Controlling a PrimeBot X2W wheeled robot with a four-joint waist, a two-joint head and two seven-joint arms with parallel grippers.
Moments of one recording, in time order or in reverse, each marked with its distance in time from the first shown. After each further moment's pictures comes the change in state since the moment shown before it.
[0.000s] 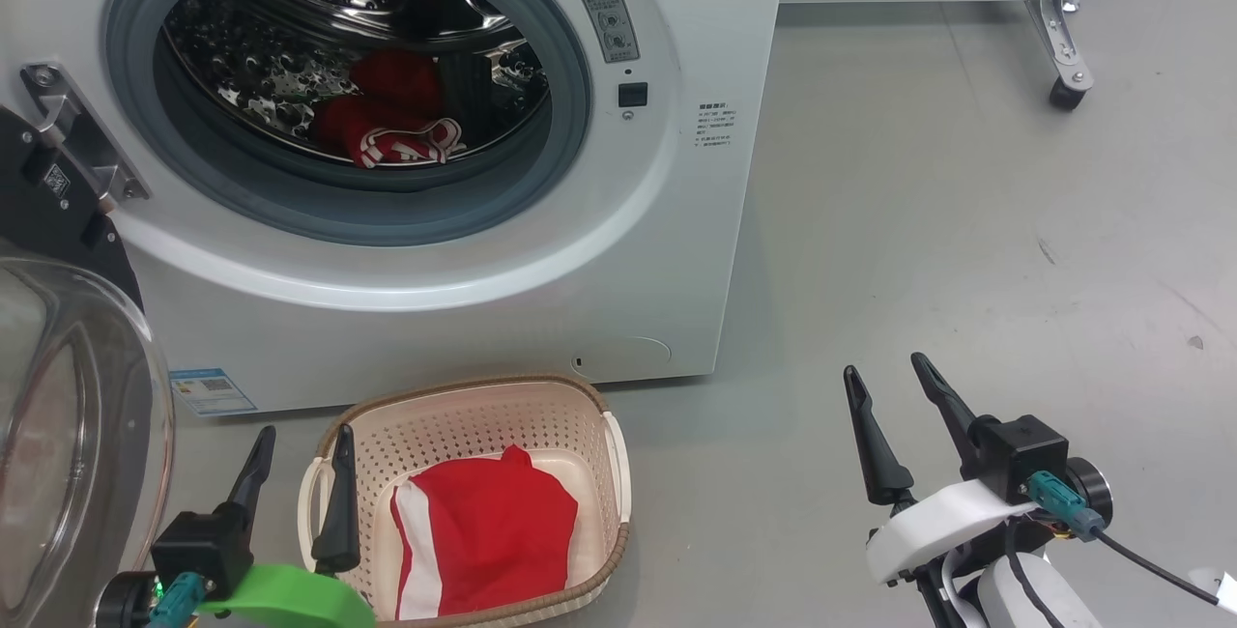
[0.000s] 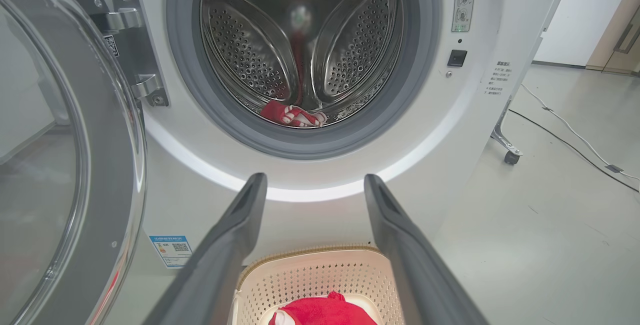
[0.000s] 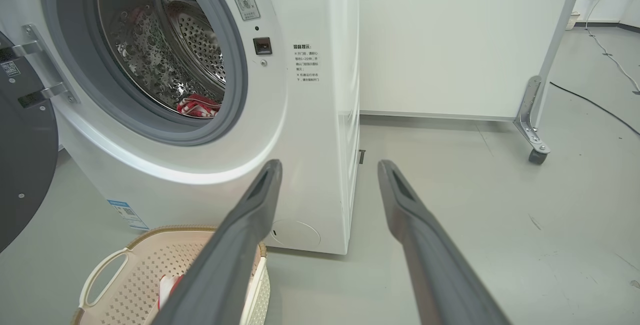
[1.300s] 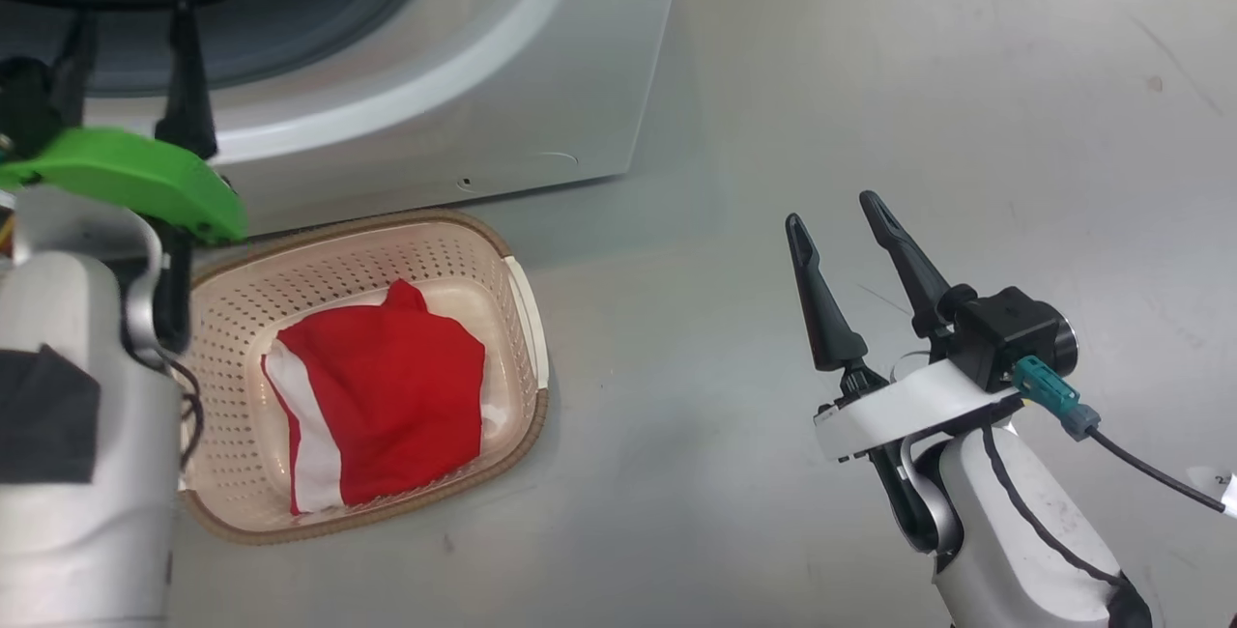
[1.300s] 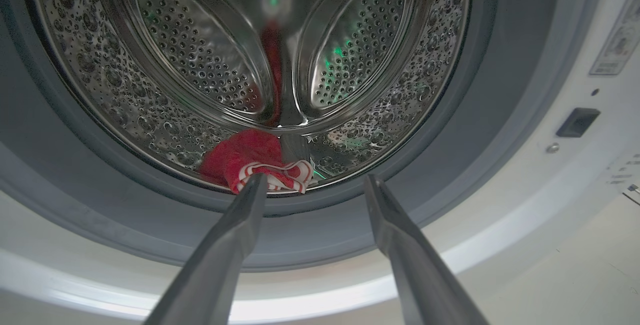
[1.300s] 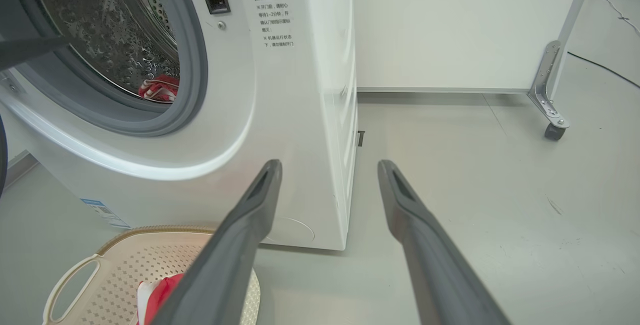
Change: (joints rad) left arm -0.655 0.052 0.062 0.186 -0.044 0.007 0.201; right arm -0.179 -0.001 0.099 -0.129 0.038 -0.010 0.000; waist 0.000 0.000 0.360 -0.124
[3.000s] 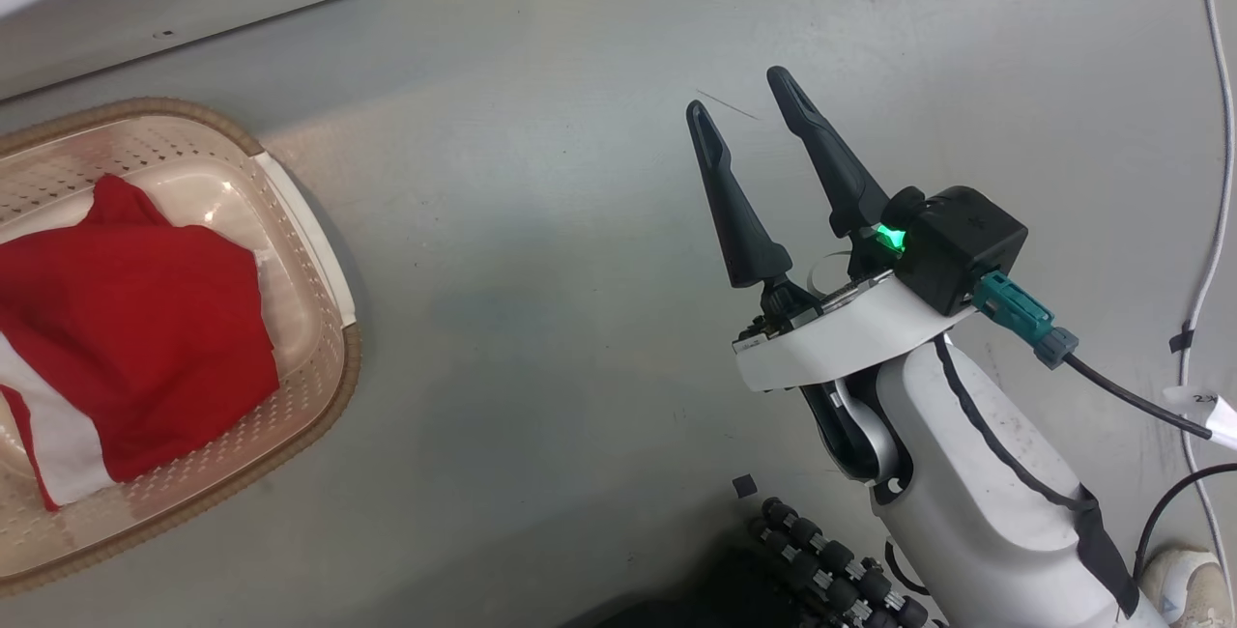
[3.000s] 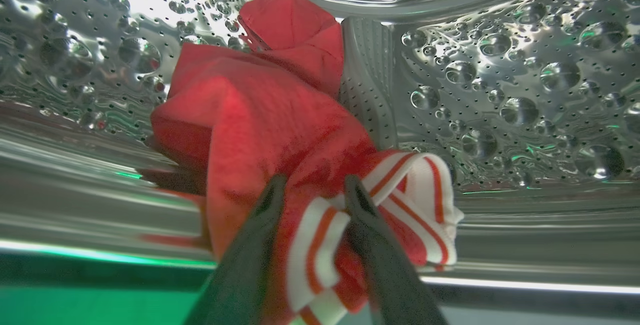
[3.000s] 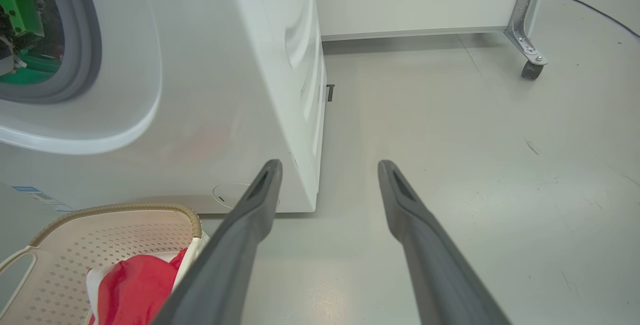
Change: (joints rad) left arm -0.652 0.348 0.128 0.332 -0.002 0.063 0.535; right arm -0.203 0.001 0.189 -0.088 0.157 -0.062 0.000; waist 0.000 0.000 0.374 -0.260
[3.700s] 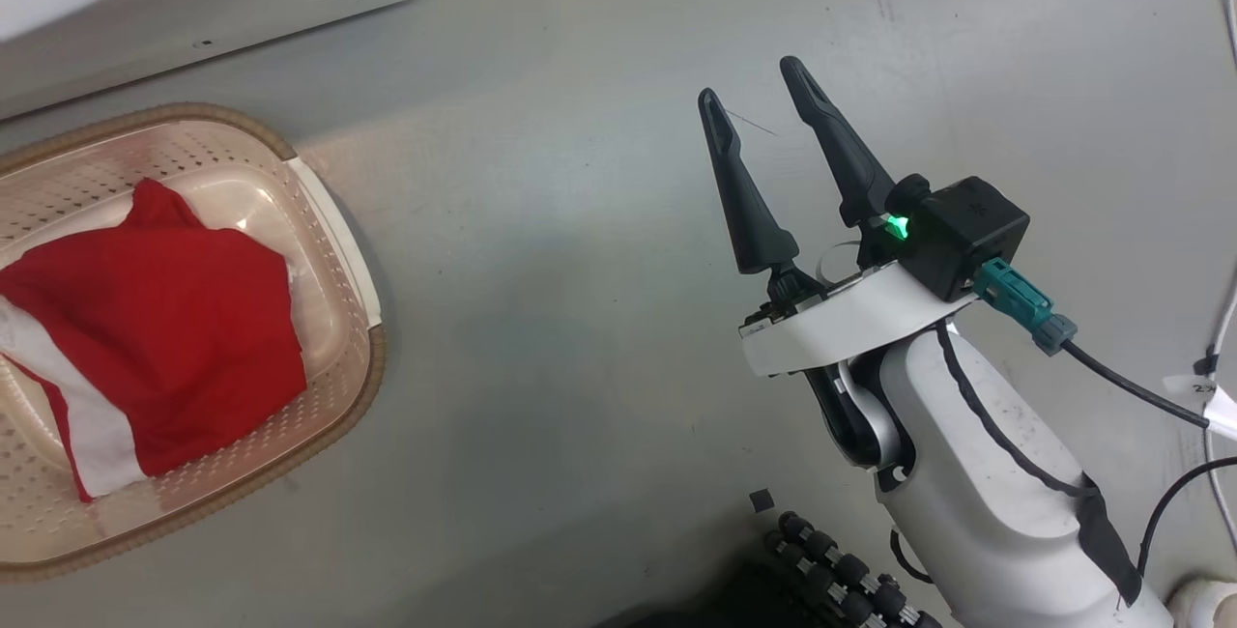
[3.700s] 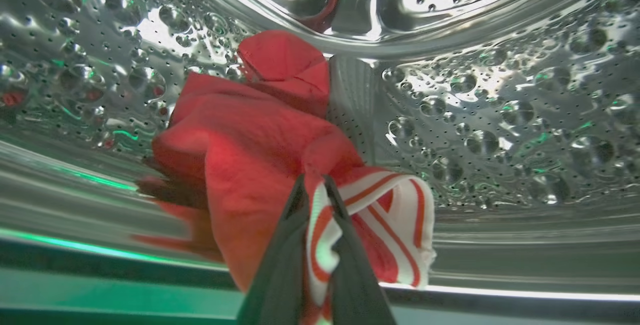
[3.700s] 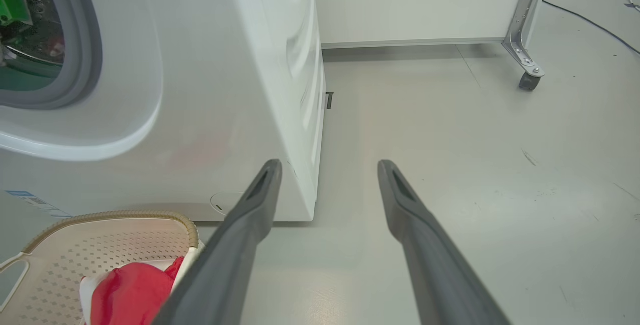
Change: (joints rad) left arm -0.012 -0.046 -0.010 0.020 -0.021 -0.053 -0.067; right arm -0.019 0.000 -0.010 0.029 -0.013 -0.015 0.000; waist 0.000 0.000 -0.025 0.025
